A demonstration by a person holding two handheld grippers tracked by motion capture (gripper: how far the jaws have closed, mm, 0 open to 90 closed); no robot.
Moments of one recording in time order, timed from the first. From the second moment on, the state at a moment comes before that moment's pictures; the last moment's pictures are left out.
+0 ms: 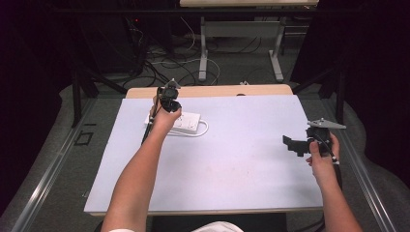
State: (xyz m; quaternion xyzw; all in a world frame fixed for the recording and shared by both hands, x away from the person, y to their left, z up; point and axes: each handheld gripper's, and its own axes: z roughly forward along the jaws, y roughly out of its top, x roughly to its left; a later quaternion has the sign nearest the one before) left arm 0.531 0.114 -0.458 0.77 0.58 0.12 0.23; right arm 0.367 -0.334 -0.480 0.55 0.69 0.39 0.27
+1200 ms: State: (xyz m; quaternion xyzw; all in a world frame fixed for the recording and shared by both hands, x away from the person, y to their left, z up) left arm 0.539 0.108 -0.498 0.77 0.60 0.09 0.19; right arm 0.368 -0.333 -0.482 0.55 0.69 0.39 0.26
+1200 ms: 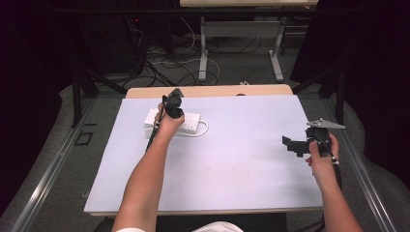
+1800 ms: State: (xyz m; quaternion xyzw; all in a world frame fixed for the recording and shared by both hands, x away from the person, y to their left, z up) left arm 0.539 0.109 -0.505 0.77 0.60 0.08 0.19; right arm 0.369 -0.332 -0.484 0.54 0.70 0.39 0.26
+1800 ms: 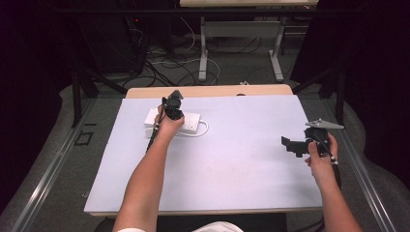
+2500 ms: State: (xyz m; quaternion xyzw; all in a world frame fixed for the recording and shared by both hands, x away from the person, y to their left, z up) left arm 0.539 0.109 -0.506 0.77 0.61 0.09 0.19; right arm 0.369 -0.330 -0.486 0.54 0.70 0.39 0.25
